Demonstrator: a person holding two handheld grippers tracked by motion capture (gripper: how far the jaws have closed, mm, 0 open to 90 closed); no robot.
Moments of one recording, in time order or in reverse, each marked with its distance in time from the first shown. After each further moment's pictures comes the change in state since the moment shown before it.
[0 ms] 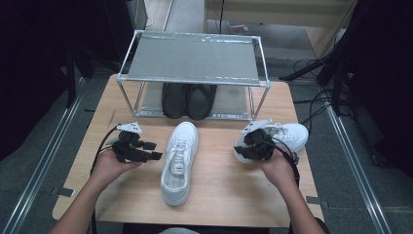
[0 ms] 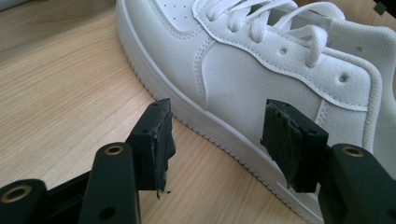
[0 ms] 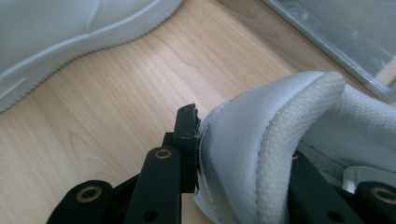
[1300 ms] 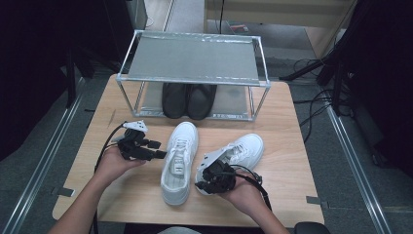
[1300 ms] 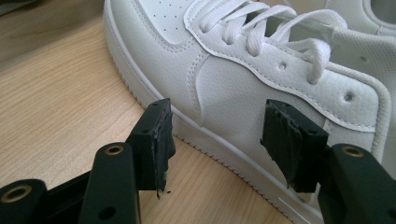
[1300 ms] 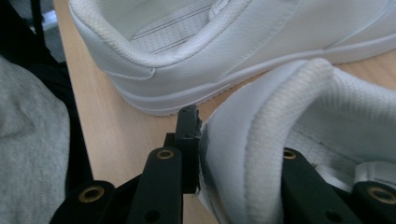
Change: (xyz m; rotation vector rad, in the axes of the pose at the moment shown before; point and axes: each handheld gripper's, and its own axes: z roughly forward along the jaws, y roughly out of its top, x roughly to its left) left arm 0.000 0.010 0.010 0.020 -0.018 0.026; right arm 0.119 0.007 0.033 0.057 0.291 -0.190
